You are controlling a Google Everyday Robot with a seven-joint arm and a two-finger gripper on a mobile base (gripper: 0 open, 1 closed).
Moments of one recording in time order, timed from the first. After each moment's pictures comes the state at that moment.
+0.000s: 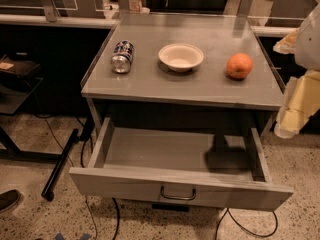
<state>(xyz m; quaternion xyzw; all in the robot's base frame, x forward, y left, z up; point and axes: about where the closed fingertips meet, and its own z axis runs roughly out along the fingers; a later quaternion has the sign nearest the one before) 0.438 -0.217 0.976 -0.60 0.78 -0.03 0.16</state>
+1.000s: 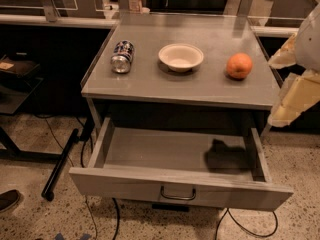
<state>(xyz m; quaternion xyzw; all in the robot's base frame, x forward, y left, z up) 0.438 -0.217 0.976 -0.60 0.78 -0.03 0.16</state>
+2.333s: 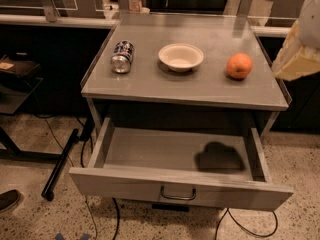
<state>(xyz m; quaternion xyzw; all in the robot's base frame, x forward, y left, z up) 0.450 -0.218 1.010 -0.60 0.77 -0.10 0.16</state>
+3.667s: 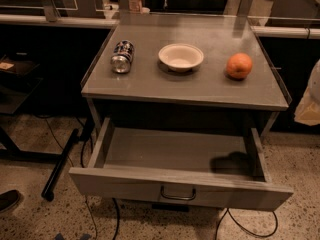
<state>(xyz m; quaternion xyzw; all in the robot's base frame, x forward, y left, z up) 0.435 -0.297 0.916 -0.53 0.83 -0.14 0.09</state>
